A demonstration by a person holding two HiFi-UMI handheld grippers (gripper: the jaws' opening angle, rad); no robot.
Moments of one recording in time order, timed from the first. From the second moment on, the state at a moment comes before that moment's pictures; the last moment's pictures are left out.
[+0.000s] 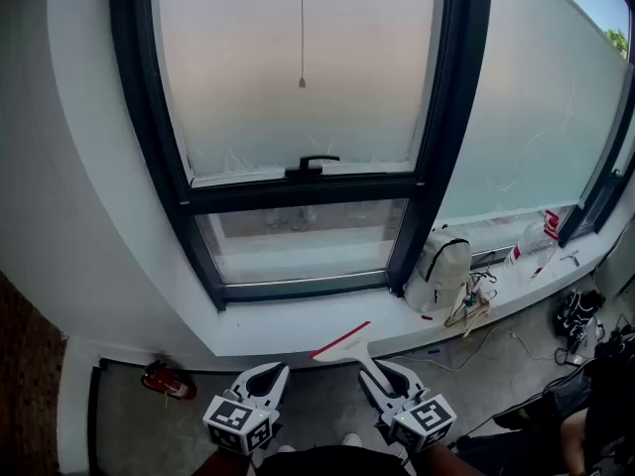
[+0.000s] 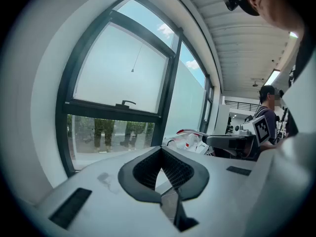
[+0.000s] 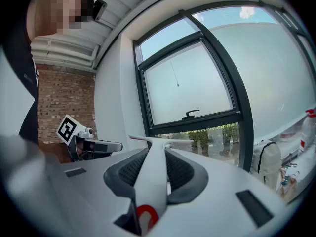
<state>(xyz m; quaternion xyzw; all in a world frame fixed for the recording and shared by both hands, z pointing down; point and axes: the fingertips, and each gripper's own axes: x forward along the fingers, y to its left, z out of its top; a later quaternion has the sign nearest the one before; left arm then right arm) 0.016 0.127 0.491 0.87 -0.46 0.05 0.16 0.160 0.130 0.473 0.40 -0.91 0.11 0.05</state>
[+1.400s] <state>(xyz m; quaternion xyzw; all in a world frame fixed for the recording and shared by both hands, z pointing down) 0.142 0.089 0.490 0.89 -0.44 0.06 0.14 0.301 0.082 0.495 0.46 -0.88 0.15 0.02</state>
